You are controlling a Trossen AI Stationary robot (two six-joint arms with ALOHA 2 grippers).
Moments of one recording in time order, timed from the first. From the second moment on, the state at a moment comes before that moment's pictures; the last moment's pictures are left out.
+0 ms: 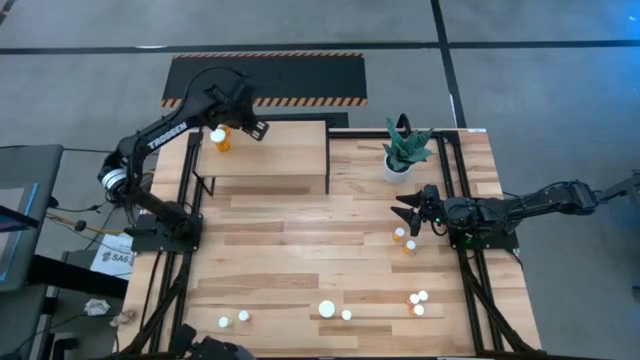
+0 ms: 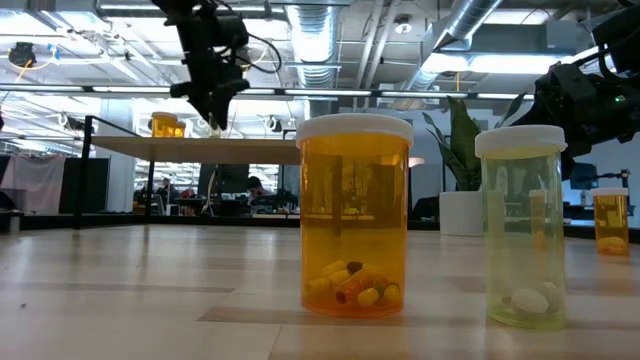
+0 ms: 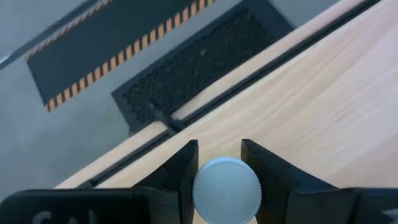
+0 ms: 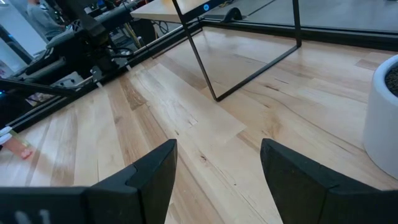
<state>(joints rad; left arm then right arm) 0.83 1.48 1.39 -0.92 -0.23 -0.10 0.10 0.39 0.00 0.09 0.47 0.54</state>
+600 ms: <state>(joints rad) 0.85 1.47 1.32 -0.87 -0.14 -0.08 0.10 0.39 0.00 0.09 0.47 0.54</state>
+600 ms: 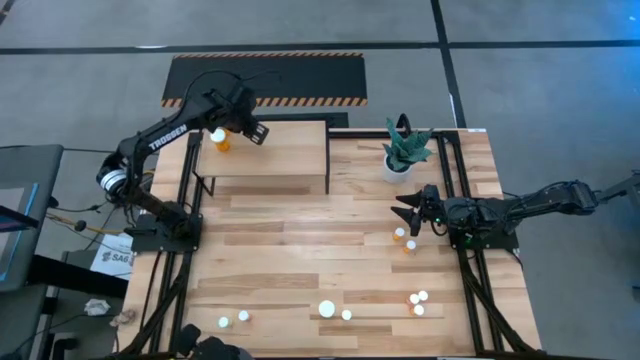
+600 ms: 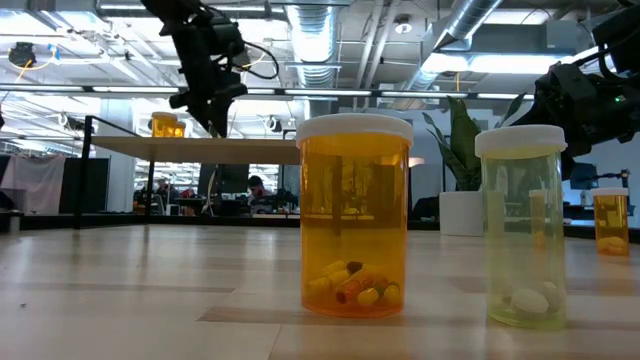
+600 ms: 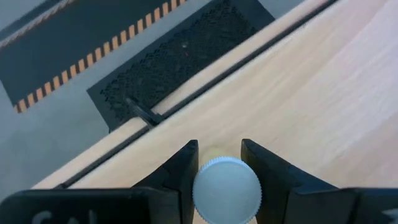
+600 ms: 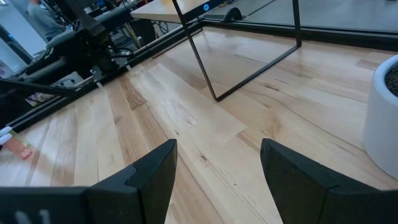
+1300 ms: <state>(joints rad) 0.86 1.47 1.32 -0.88 -0.15 -0.06 0.10 0.39 0.00 0.09 0.47 0.54</state>
